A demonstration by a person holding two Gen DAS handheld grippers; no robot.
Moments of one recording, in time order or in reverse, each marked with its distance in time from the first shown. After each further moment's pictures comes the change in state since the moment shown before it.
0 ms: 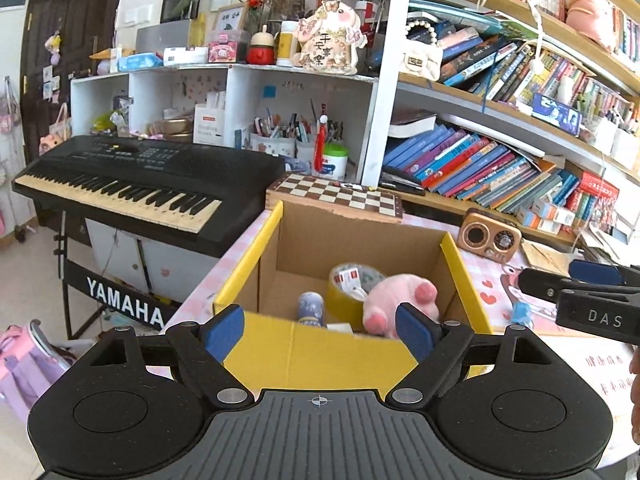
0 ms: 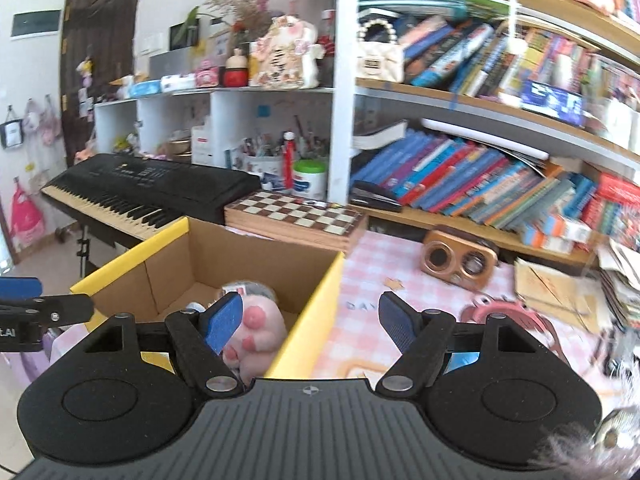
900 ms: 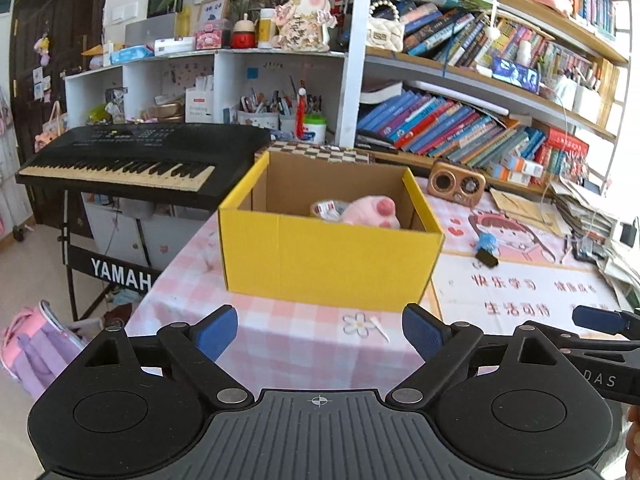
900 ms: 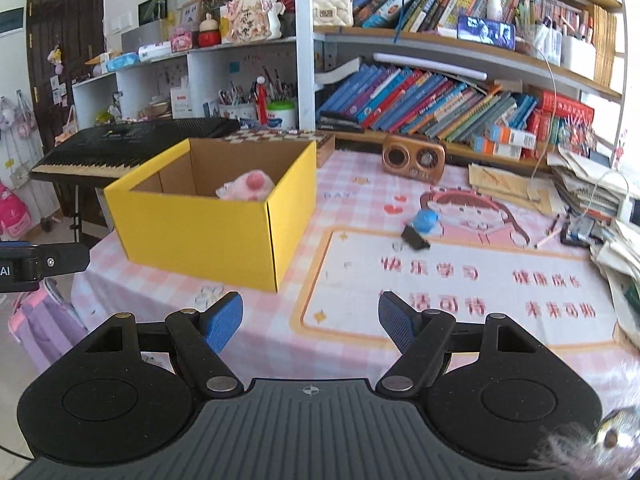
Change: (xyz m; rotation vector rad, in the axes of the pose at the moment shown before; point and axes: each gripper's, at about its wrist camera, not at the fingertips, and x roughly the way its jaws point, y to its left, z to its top) left arm -0.076 -0.016 -0.066 0.067 0.062 -0.027; right arm -0.107 0.020 -0.100 0.113 0.137 -0.067
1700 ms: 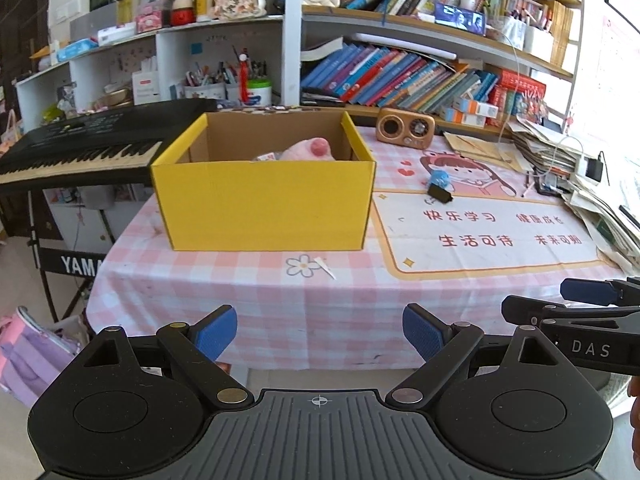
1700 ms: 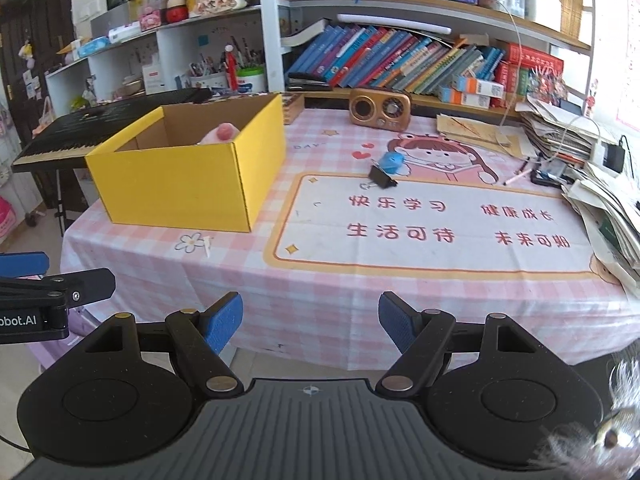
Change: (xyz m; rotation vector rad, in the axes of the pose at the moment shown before) left arm 0.002 -0.040 -0.032 0.117 0.095 -0.090; right arm -0.019 -0.020 -0.033 0.073 0.089 -0.060
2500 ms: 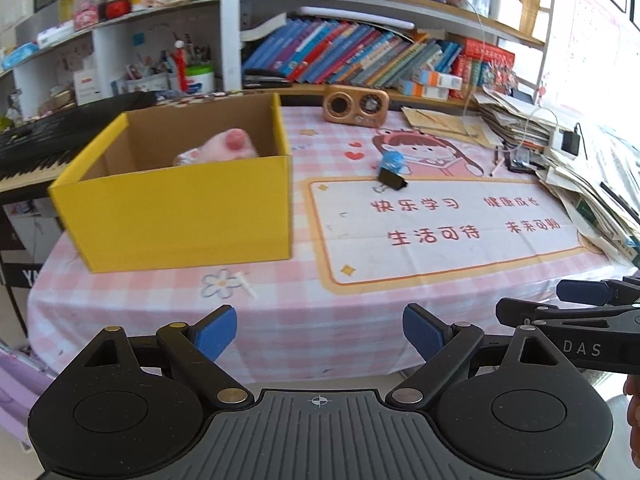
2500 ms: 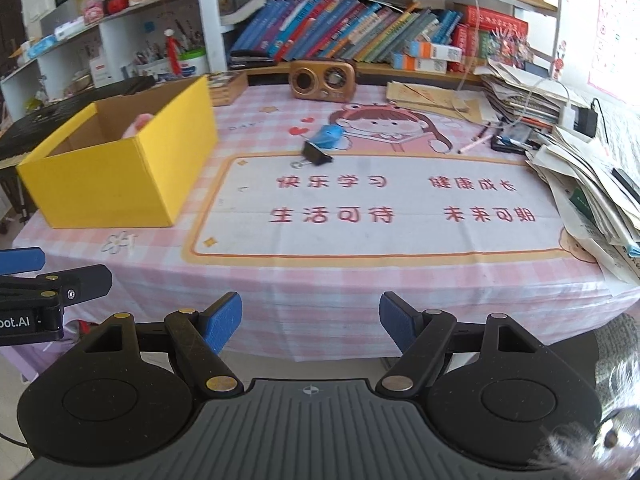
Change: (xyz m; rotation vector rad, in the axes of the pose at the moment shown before) left arm 0.057 -0.058 0.028 0.069 0.071 -0.089; right arm 0.032 -0.068 0.013 0.077 0.086 -0.092
